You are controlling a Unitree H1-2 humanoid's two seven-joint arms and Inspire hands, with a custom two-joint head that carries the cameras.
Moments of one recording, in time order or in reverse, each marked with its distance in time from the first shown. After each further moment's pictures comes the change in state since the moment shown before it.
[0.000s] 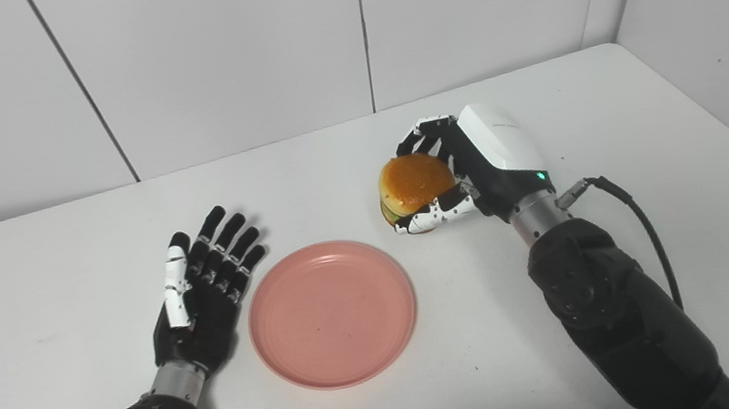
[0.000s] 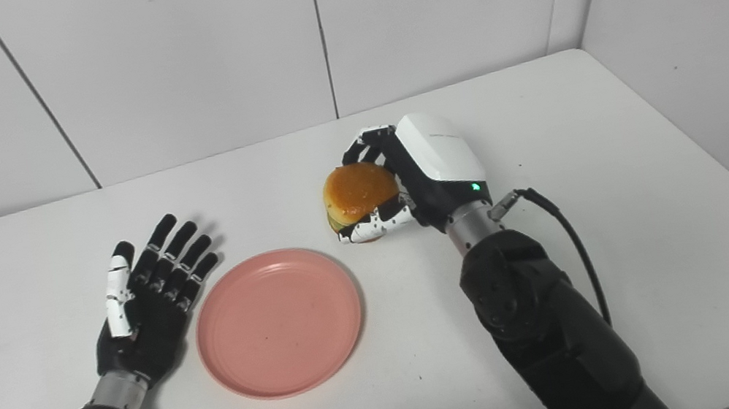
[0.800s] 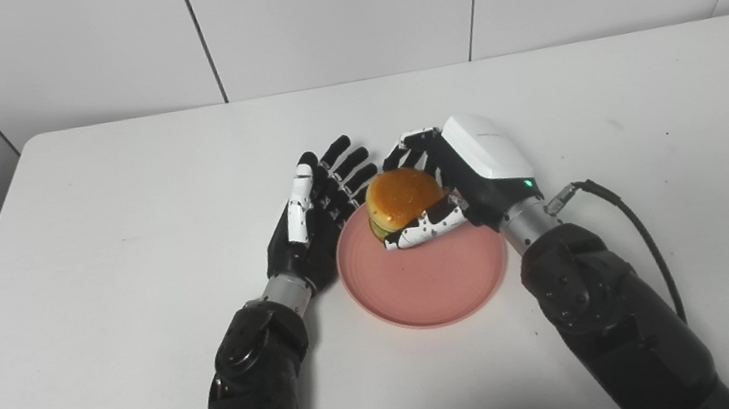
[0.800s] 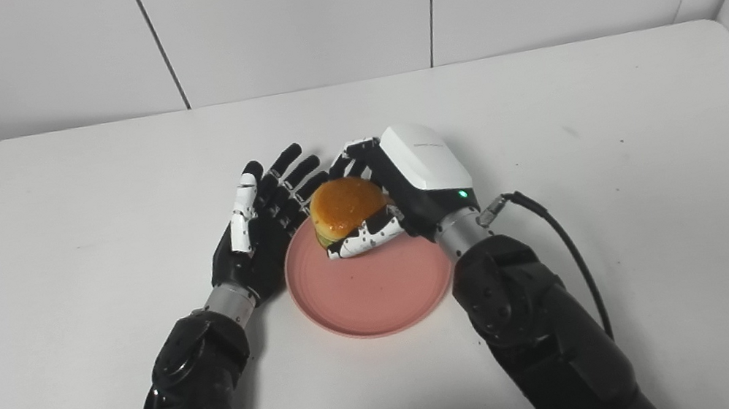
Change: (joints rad) left arm 0.004 -0.076 -0.060 -0.051 0.078 0.034 0.095; right arm -0.028 0.092 0.144 0.081 0.001 -0.064 0.045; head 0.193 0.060
